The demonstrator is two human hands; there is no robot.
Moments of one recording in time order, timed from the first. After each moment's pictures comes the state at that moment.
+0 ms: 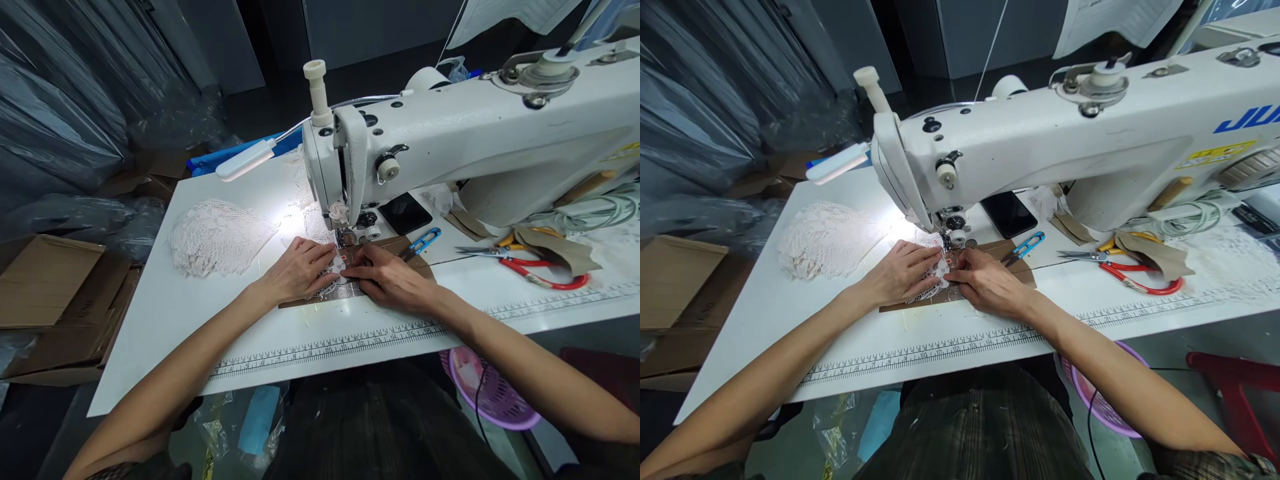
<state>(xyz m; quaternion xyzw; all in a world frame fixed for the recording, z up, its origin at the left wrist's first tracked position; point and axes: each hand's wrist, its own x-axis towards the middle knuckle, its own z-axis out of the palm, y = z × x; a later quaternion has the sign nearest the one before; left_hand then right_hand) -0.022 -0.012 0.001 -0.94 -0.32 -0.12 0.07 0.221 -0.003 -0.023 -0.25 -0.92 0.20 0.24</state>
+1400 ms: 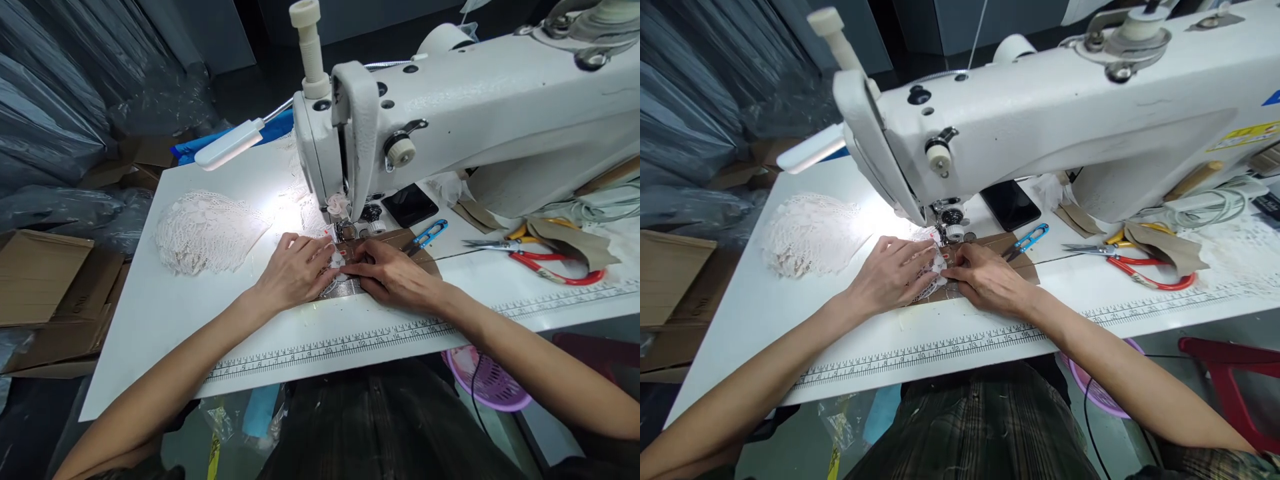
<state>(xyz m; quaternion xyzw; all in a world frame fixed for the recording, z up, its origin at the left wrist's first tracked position) -0.013 -0.022 0.007 -0.91 -0.39 -0.12 0.11 0.221 -0.001 -0.023 -0.24 -0.92 0.20 0.24</state>
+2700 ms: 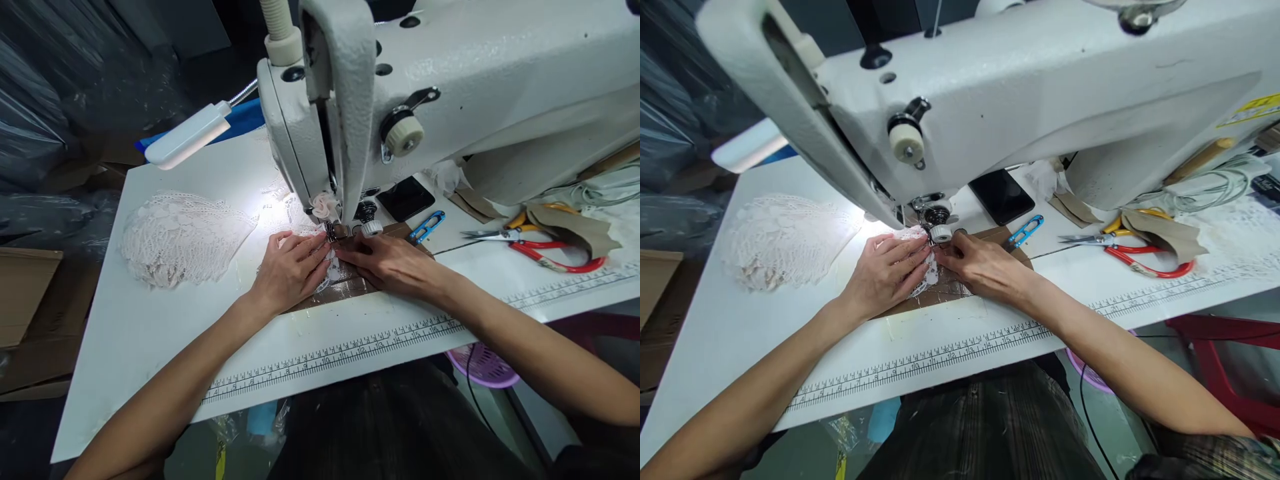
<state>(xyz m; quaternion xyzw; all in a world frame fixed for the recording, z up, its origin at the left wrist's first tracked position) -0.012 -0.009 -0.013 -0.89 -0.41 -0.18 0.04 0.222 0.016 -0.022 -0.26 -0.95 0.06 0.15</state>
